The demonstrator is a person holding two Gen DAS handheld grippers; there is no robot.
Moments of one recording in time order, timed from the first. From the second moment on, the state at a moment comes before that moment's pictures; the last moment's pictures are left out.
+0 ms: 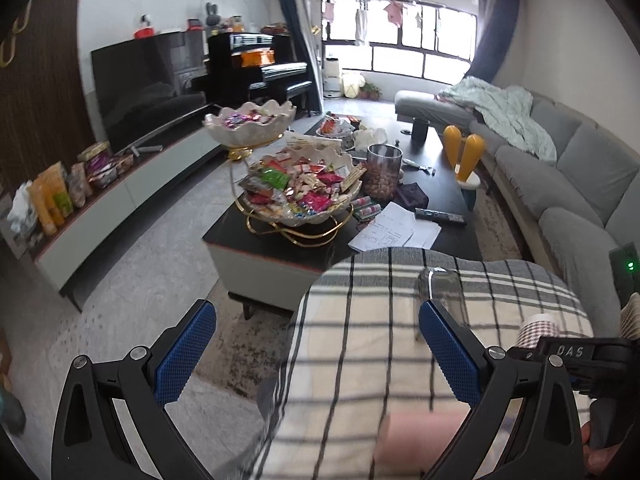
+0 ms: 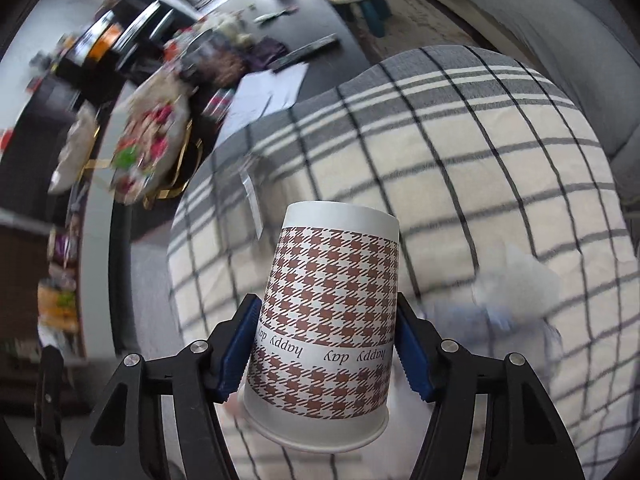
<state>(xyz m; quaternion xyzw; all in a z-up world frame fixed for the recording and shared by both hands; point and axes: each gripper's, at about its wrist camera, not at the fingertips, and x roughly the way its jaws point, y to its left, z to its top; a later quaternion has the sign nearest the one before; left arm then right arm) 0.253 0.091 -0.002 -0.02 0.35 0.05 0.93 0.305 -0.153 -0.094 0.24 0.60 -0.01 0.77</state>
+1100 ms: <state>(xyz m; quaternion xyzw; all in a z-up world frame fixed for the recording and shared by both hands) 0.072 0.110 -0.070 0.00 0.43 0.06 0.90 0.146 -0.076 -0.185 0.11 0.70 0.05 0.70</state>
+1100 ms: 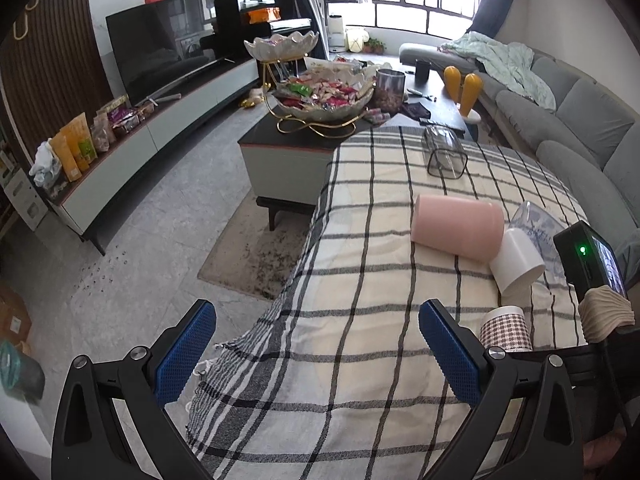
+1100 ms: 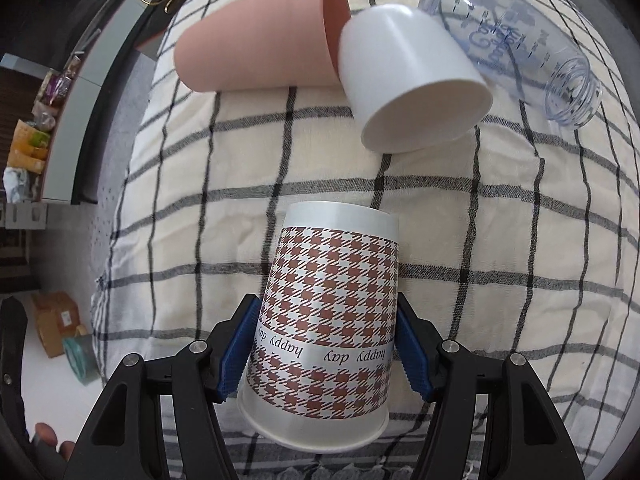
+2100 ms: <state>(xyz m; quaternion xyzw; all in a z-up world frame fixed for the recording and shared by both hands) 0.071 -0.021 -0.073 0.10 0.50 -0.07 0.86 0.048 -0.196 -0.063 0.08 0.48 -0.10 0.87</state>
